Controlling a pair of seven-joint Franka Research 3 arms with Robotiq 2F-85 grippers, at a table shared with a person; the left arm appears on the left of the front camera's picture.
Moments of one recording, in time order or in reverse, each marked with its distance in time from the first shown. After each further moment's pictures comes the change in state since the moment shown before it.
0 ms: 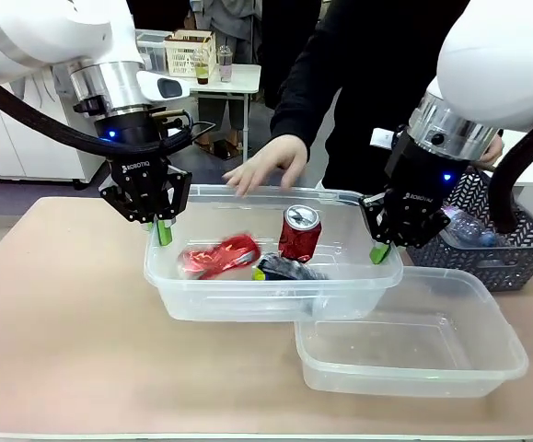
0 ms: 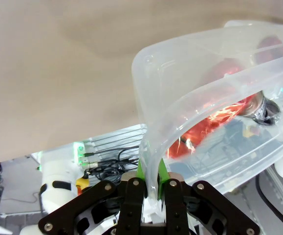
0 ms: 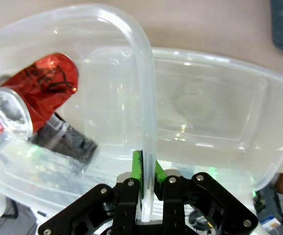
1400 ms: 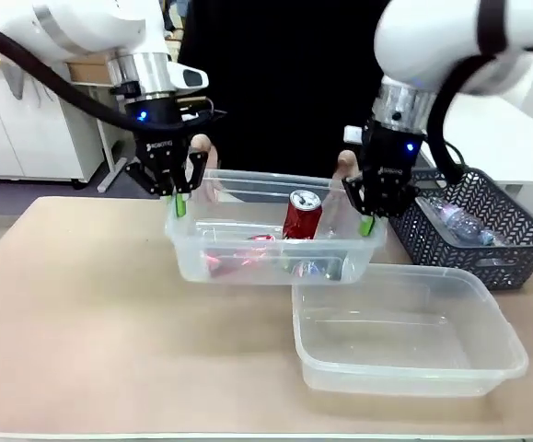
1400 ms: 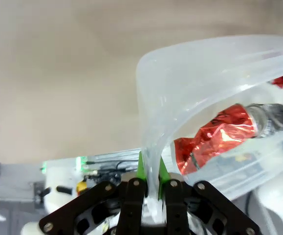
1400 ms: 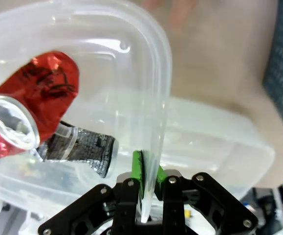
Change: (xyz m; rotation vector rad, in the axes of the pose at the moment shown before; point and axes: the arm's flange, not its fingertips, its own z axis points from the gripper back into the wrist) left arm 0.094 -0.003 0.018 0.057 0.010 0.123; right arm 0.133 -0.009 -0.017 -0.065 0.192 0.080
